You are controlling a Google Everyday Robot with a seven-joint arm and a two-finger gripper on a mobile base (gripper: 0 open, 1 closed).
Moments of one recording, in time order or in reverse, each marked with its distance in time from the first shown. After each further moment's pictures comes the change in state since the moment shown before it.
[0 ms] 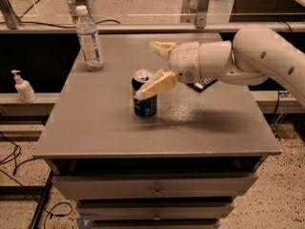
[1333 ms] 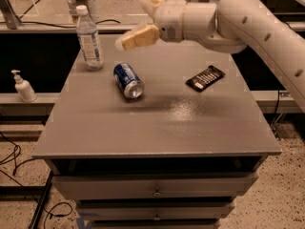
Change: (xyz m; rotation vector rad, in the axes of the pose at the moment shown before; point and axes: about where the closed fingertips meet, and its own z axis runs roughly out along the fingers) arm -0.087 -0.084 0.031 0.096 -0.178 -0.001
